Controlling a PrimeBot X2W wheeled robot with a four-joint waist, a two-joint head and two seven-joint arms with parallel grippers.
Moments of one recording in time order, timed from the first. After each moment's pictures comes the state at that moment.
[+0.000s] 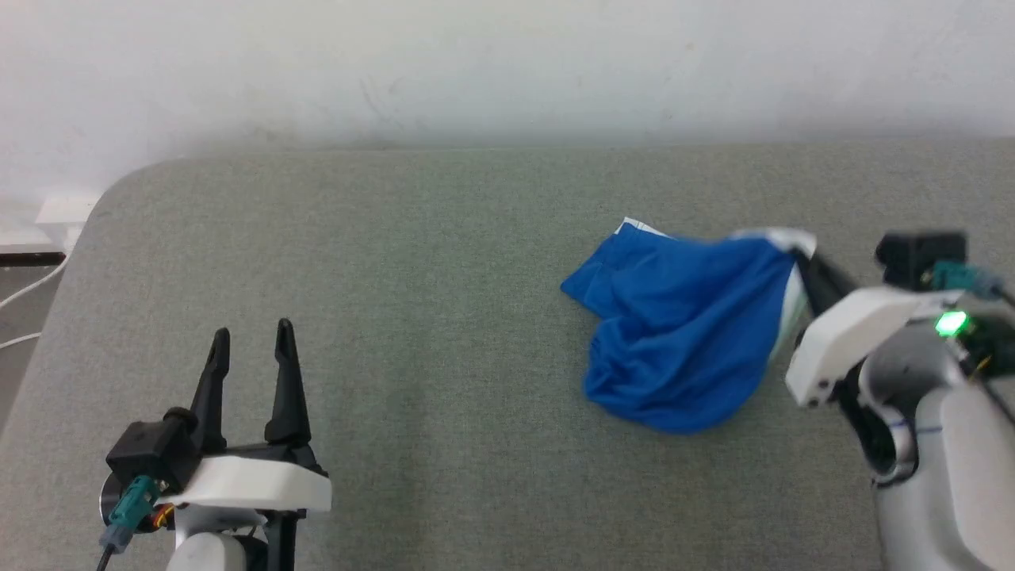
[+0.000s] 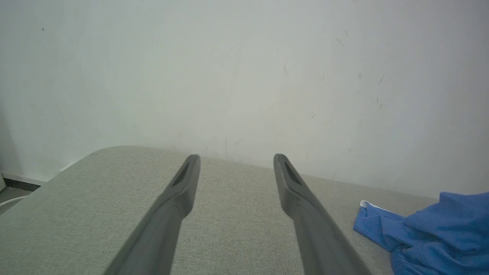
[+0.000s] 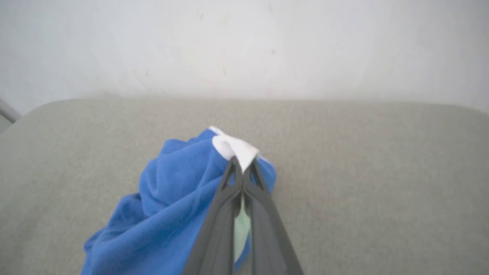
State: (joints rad) left arm -0.06 0.05 0.08 0.09 -0.25 -0.06 -0.26; right arm -0.30 -0.05 -0.06 0.14 0.14 0.13 0.33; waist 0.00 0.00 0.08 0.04
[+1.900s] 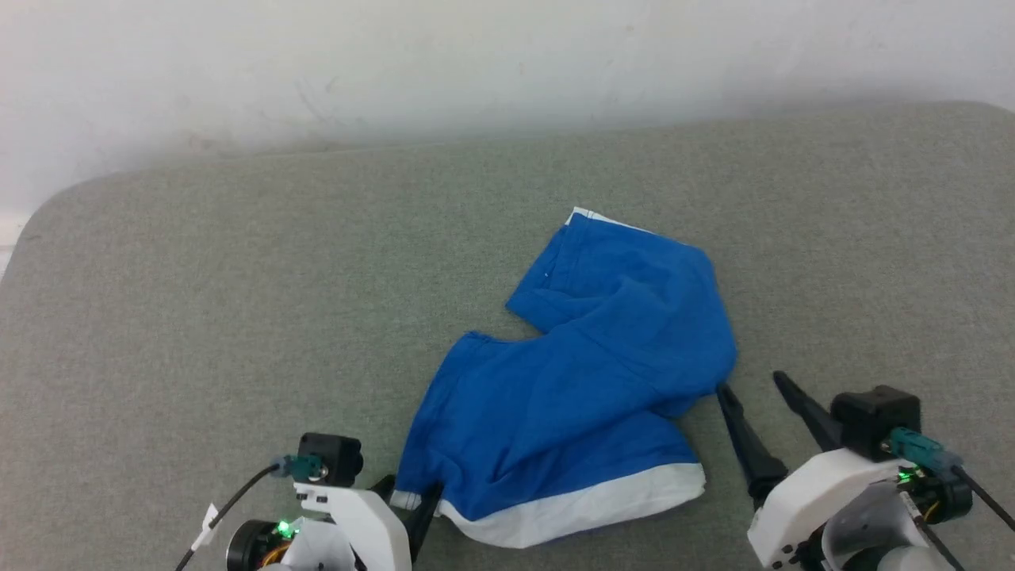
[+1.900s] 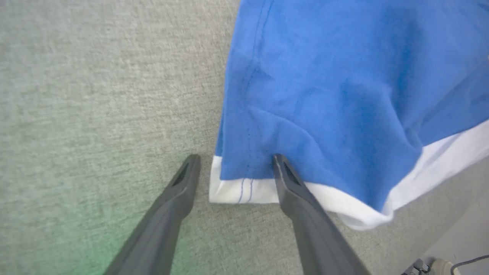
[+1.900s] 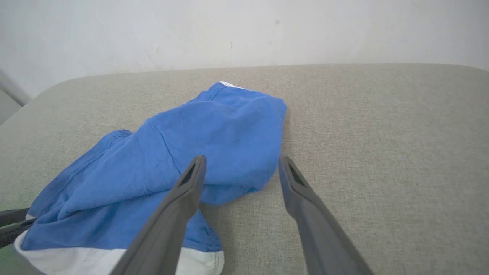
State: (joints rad) left arm -0.06 0.19 -0.28 0.28 -0.46 -0.09 0.33; right arm 0.04 -0.06 0.06 -0.06 0.18 0.13 0.19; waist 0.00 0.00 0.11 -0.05
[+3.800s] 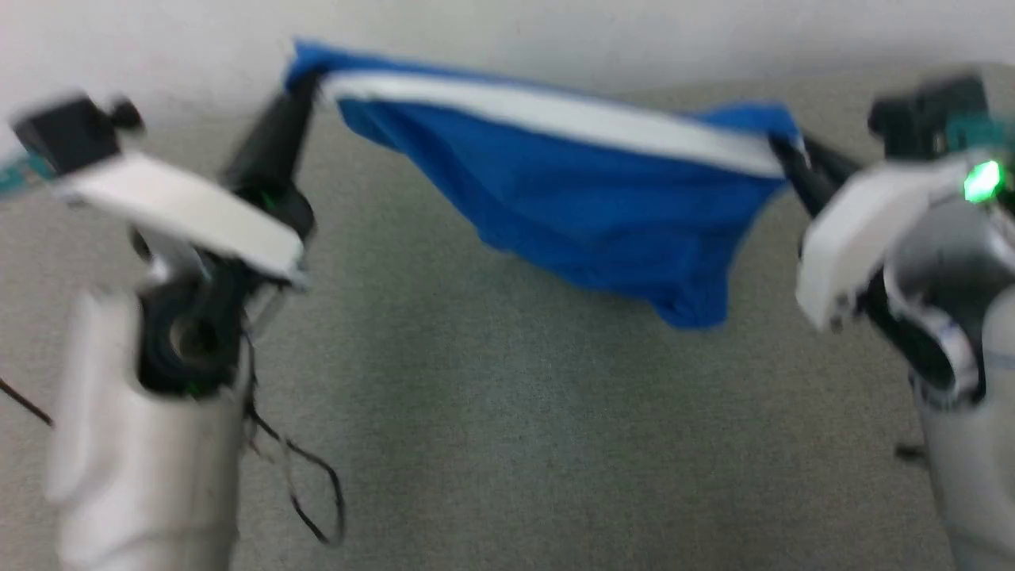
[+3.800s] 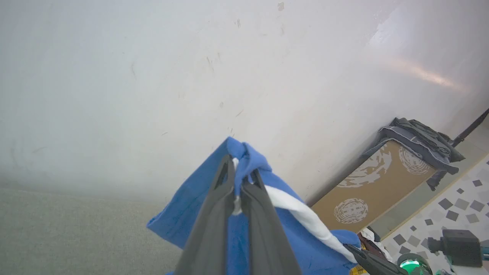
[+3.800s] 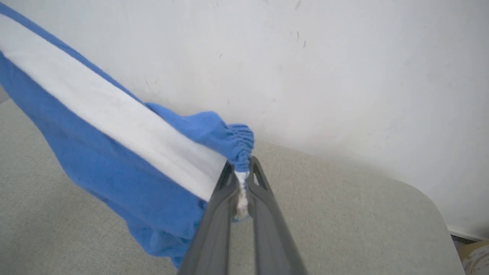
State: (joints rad) left arm -0.54 0.16 -0.03 -0.05 -0.94 -0.04 0.31; right arm -0.50 -0.20 0.12 -0.19 0.24 0.13 0.73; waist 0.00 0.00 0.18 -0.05
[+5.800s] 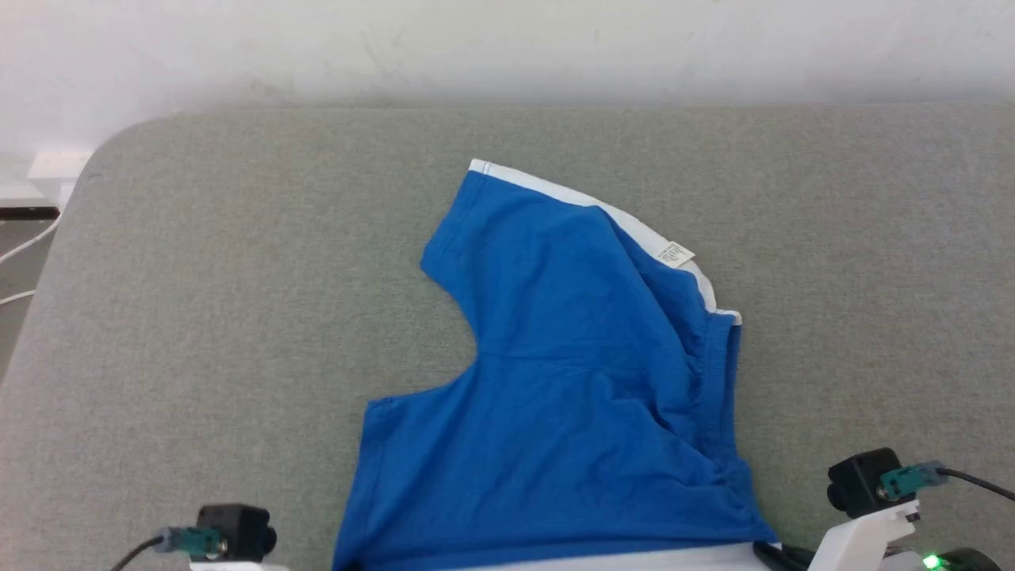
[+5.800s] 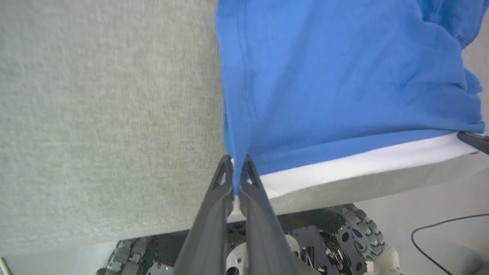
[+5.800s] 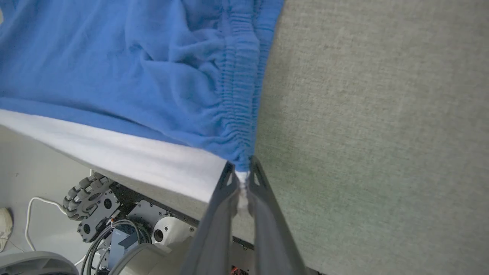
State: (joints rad) left arm 0.29 0.42 -0.24 -0.31 -0.74 0.20 0.61; right arm 0.20 -0.21 0.07 -0.21 0.45 0.13 0.84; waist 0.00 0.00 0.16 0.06
